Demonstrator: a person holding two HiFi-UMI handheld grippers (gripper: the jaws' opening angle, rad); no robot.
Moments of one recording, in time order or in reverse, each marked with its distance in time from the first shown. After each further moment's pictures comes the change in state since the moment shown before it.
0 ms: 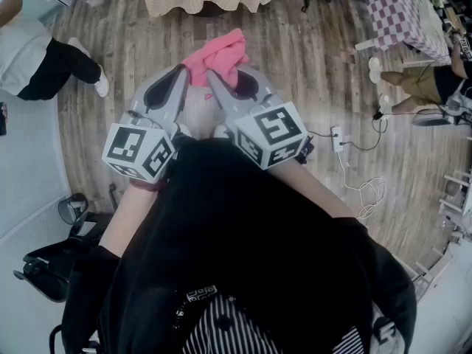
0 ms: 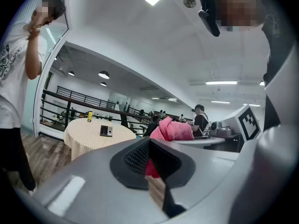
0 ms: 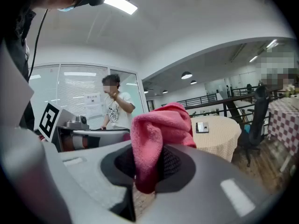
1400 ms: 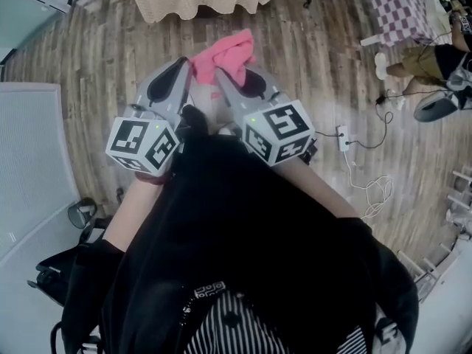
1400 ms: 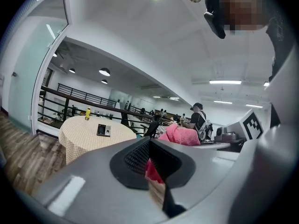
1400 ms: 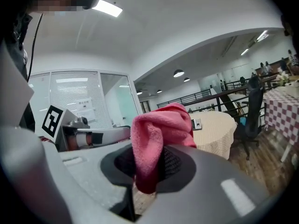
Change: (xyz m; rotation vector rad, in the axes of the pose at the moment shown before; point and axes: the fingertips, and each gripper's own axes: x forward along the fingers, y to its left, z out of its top) left arm 0.099 0.010 0.003 -0.037 0.019 -0.005; right arm 0.014 -0.096 0.003 0.088 0.010 -0.048
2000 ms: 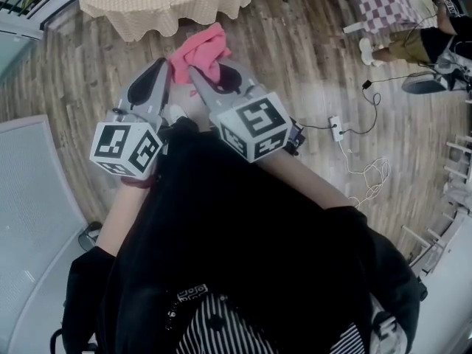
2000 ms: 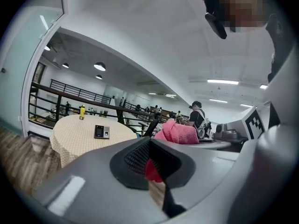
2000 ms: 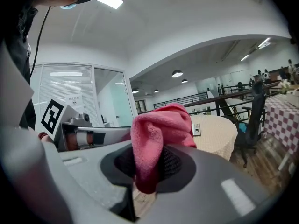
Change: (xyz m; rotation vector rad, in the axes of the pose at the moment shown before) left arm 0.077 0.097 0.025 0.006 0.042 -0.069; right arm 0.117 -0.034 0.032 -0.045 0.007 -0.058
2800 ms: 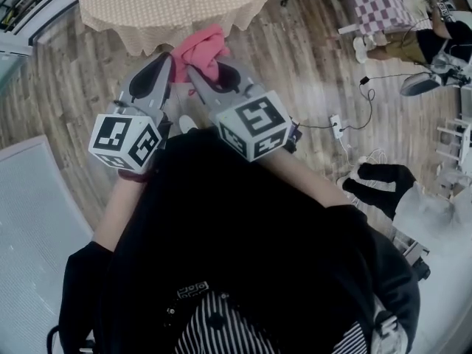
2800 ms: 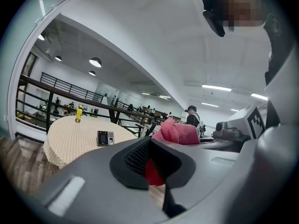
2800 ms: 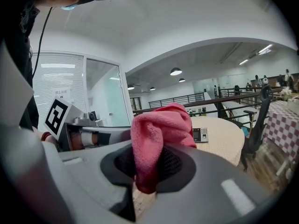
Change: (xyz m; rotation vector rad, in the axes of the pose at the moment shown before) left arm 0.032 0.191 0.053 -0.019 0.003 -0.137; right arm 0.195 0.031 0.046 -0.024 0.031 -0.084
